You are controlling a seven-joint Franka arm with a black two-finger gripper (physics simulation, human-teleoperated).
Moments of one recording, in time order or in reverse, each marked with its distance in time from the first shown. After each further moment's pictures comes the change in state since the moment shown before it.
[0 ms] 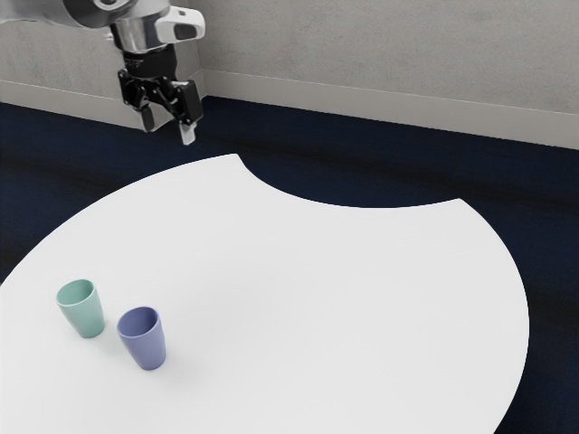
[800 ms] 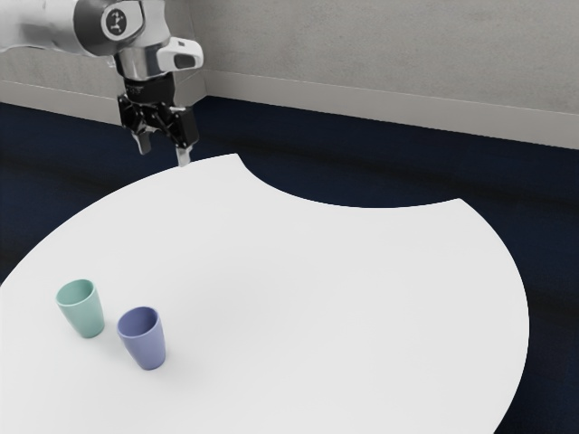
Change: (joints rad) arm 0.021 0.022 0.032 -0.099 0.003 0.069 0.017
